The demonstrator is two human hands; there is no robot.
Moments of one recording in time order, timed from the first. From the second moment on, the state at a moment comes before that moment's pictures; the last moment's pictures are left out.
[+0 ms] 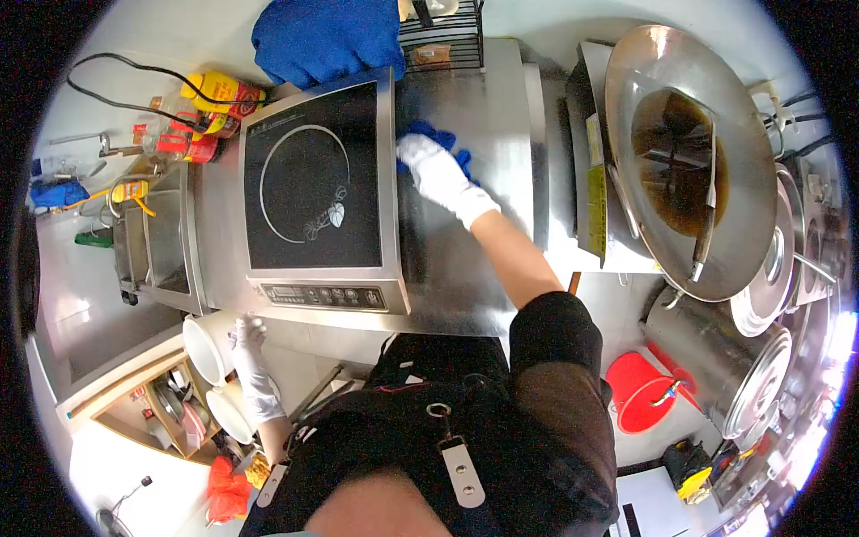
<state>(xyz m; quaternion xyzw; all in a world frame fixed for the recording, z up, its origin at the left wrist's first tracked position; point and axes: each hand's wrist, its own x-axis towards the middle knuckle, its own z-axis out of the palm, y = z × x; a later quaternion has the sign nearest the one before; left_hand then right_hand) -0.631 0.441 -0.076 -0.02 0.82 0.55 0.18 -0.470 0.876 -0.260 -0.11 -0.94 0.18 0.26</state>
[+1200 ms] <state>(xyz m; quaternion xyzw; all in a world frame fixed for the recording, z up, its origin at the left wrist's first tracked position) -0.595 0.406 -0.079 -0.13 0.77 0.60 0.20 -0.407 0.766 -0.257 -0.19 -0.97 0.08 0.14</state>
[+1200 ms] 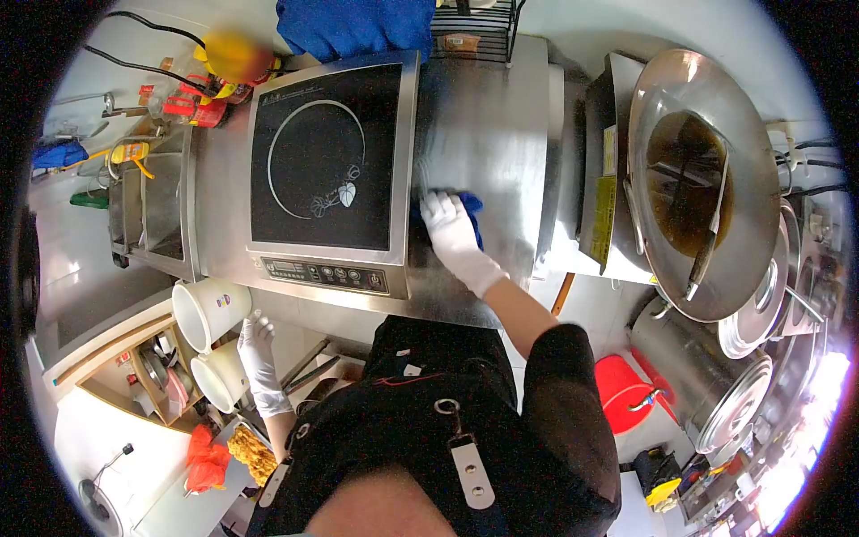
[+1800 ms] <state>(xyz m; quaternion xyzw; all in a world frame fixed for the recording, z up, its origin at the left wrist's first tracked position) -0.590 0.397 -0.085 -0.14 0.76 0.60 0.22 -0.460 0.929 -0.242 -0.39 -0.81 0.29 0.34</state>
